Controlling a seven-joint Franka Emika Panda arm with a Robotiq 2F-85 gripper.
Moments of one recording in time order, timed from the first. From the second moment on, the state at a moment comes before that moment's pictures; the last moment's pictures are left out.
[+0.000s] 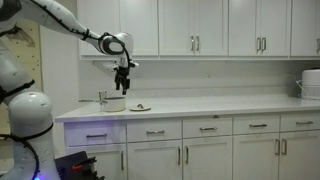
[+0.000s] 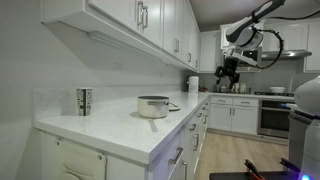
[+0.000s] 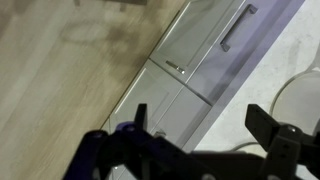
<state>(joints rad) 0.15 -0.49 -0.02 -2.38 0.28 1.90 -0.05</state>
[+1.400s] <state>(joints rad) 0.07 -0.13 -0.11 -2.38 0.60 2.30 -0.32</state>
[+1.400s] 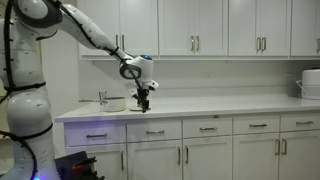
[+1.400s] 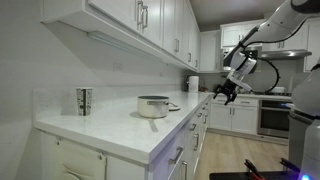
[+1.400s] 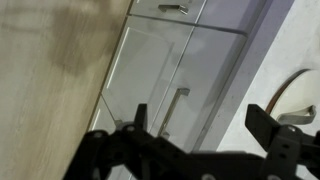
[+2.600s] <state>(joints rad) 0.03 0.06 -0.08 -2.35 1.02 2.39 -0.43</state>
